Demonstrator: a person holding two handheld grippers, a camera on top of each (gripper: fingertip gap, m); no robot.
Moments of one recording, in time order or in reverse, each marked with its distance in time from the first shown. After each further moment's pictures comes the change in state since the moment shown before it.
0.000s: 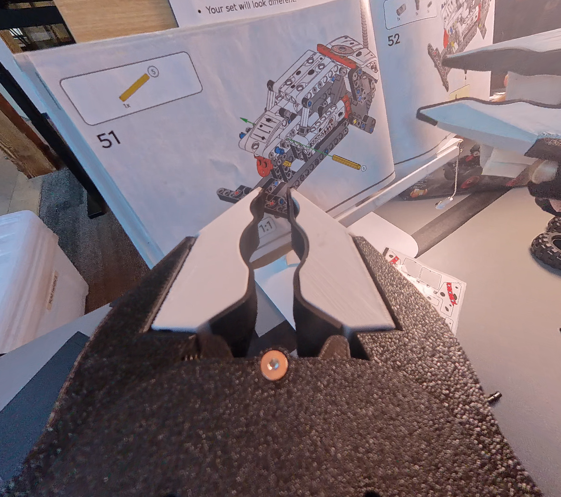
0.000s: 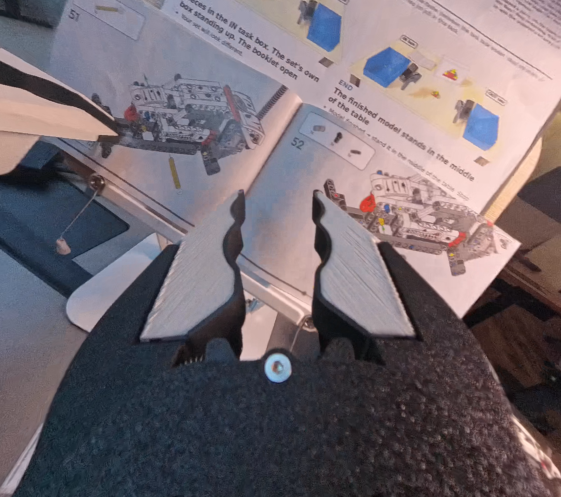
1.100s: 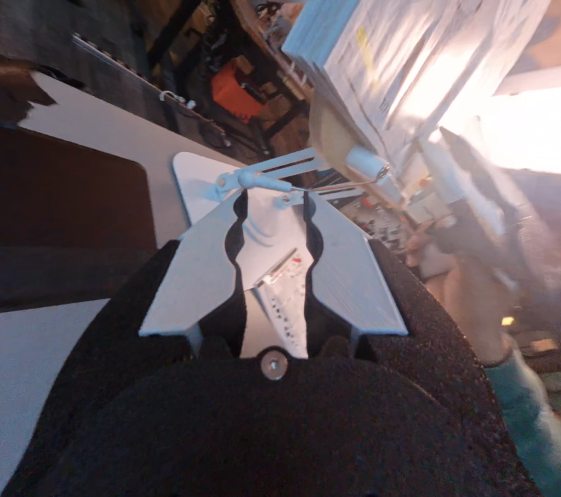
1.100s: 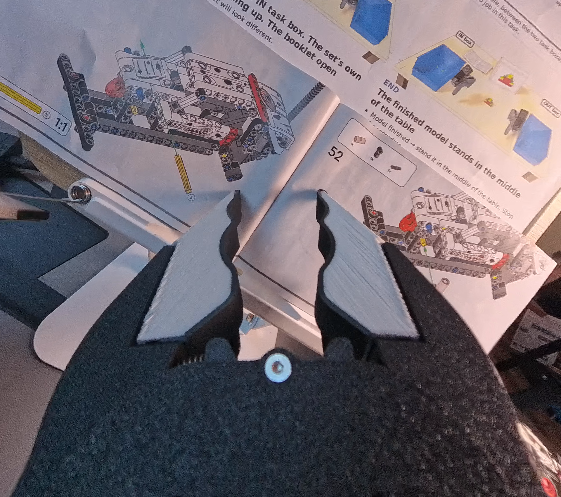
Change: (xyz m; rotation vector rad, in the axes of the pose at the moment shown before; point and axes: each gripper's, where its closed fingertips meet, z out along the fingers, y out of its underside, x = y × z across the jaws) left arm -0.008 0.088 -0.003 0.056 0.157 -0.911; right arm -0.021 0.005 0.030 -0.033 0.078 -0.056
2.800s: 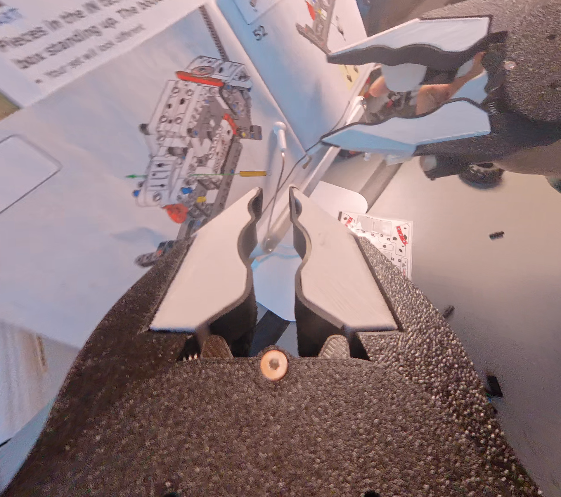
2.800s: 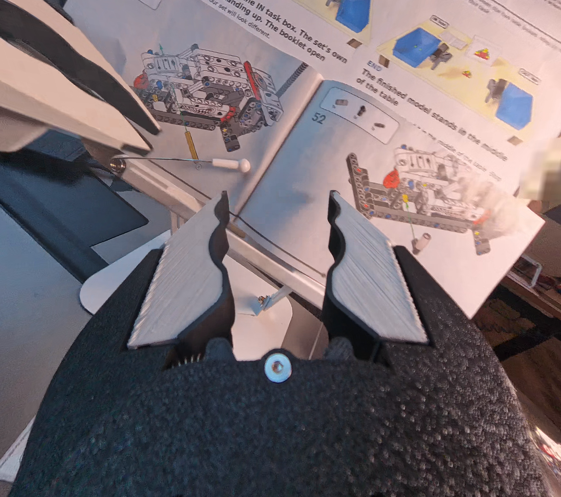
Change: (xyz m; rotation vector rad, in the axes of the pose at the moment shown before) left arm 0.112 -0.007 0.016 -0.298 0.046 1.095; right arm 0.010 0.013 -0.032 0.111 -0.148 0.059
